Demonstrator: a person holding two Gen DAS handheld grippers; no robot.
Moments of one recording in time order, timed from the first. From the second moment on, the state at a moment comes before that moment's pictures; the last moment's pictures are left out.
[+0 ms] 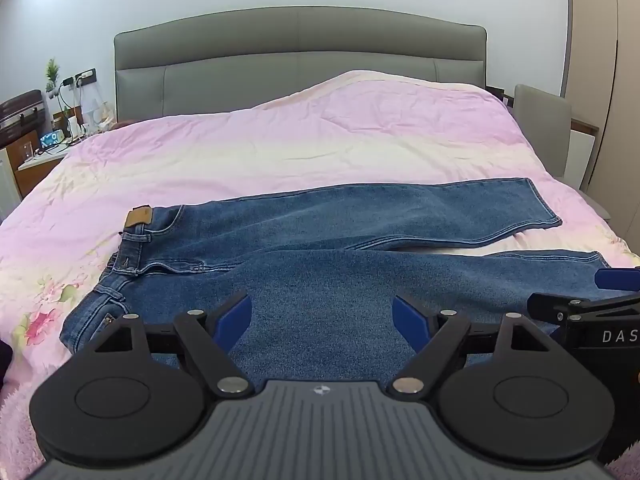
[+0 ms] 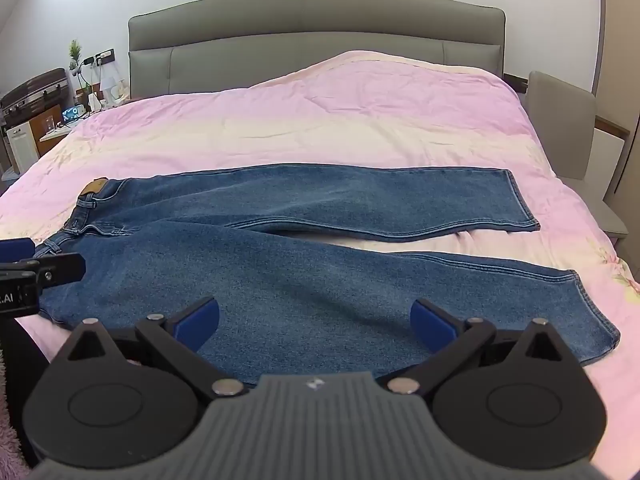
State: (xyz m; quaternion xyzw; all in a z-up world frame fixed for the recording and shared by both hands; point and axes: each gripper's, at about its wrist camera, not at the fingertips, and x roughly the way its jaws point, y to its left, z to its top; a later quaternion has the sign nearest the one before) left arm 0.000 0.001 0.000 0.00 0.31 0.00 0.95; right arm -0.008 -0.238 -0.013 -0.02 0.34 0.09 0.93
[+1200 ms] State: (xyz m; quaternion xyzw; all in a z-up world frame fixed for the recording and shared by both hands) left arm 0.000 -0.004 -0.004 0.01 0.32 -0.01 0.95; right arm -0.014 -0.243 0.002 -0.01 0.34 0.07 0.94
